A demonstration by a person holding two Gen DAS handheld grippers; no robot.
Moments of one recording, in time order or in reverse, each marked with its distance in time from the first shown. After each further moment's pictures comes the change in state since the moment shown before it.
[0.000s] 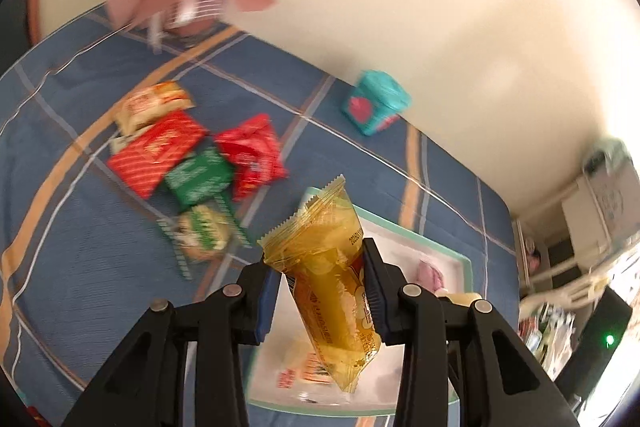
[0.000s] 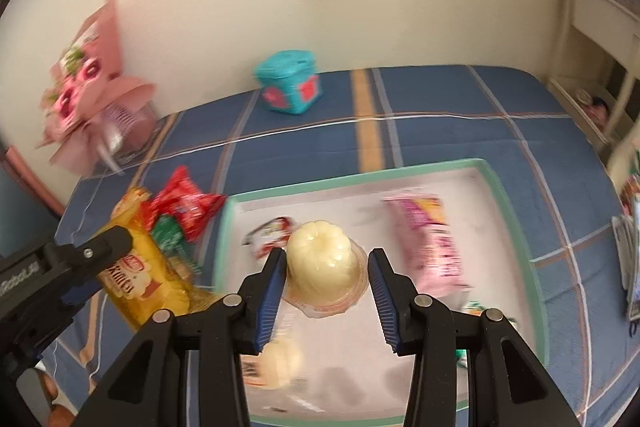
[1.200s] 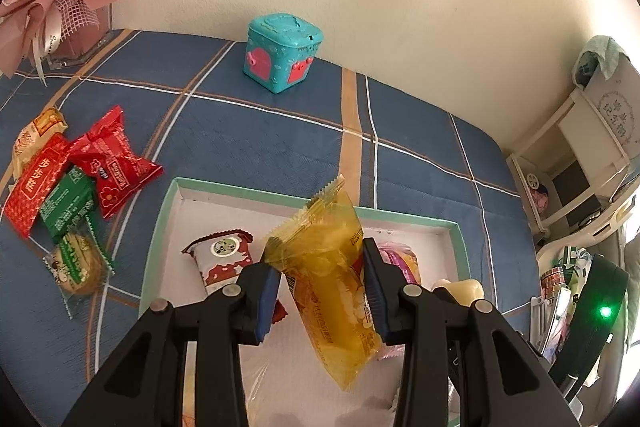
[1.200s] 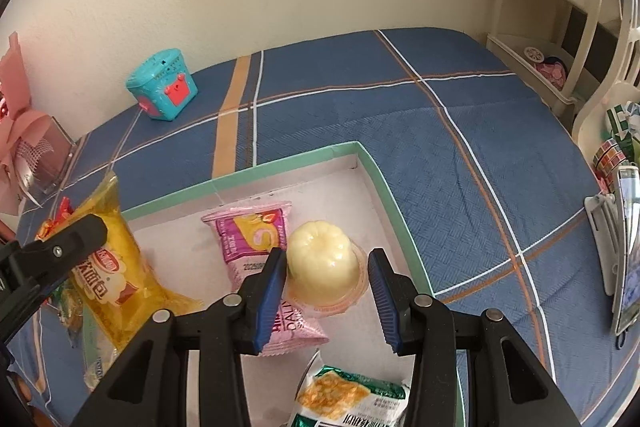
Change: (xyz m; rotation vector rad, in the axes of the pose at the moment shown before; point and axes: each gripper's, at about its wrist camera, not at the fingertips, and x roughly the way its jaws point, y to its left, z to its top) left arm 0.094 -0.092 -0.013 0.220 0.079 -0.023; right arm 0.063 -0.104 0.010 0.101 0.045 -0.134
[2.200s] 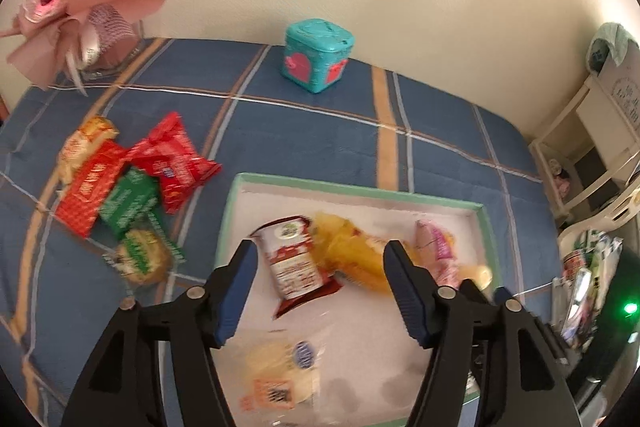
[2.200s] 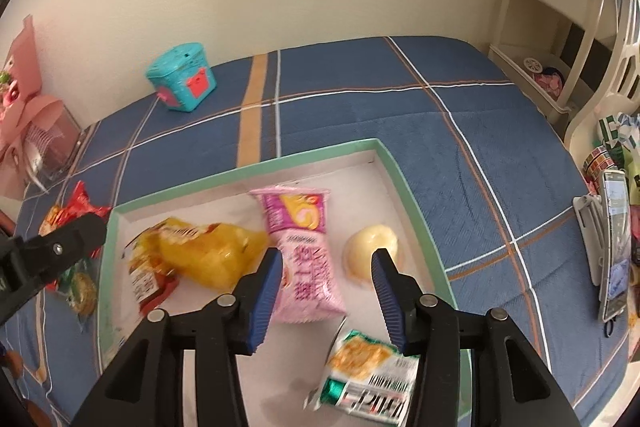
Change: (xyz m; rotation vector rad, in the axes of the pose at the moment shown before) left arm -0.038 0.020 -0.004 0.037 0.021 0.136; right arm -0.034 0.031 -0.011 -0.048 0.000 -0.015
